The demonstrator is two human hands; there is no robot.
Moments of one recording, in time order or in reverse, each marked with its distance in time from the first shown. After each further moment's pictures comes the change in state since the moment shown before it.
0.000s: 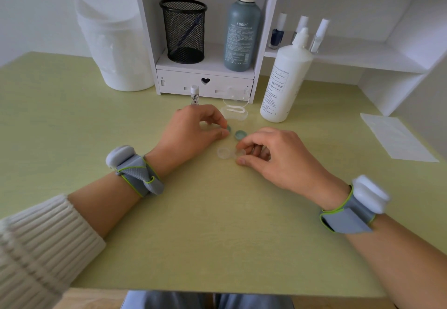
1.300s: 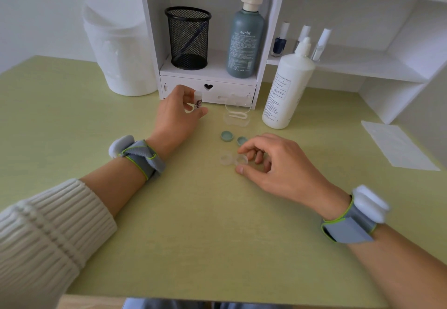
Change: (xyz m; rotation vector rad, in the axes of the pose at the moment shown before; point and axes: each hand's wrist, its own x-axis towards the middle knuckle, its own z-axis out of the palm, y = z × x) left_hand 0.037 -0.028 -0.009 -0.086 0.267 -0.137; right_hand -0.001 0.004 0.007 0.019 0.029 -0.013
